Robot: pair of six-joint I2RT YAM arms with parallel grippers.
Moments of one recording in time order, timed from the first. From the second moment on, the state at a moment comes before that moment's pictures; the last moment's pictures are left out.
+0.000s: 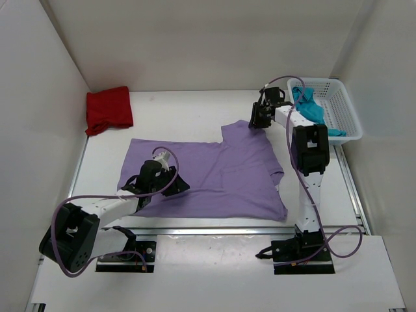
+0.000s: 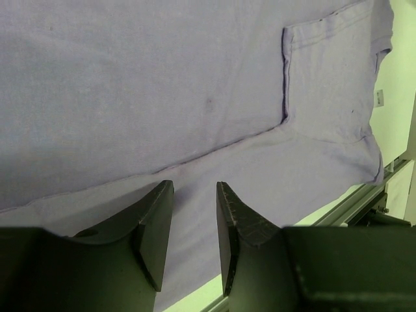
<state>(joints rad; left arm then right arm) -0.48 1.20 0.36 0.17 0.26 -0.71 0.14 2.32 1.84 -0.44 -0.22 0.23</state>
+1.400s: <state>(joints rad) -0.33 1.20 0.42 0.19 0.22 -0.74 0.18 2.34 1.91 -0.52 -0.12 0.23</state>
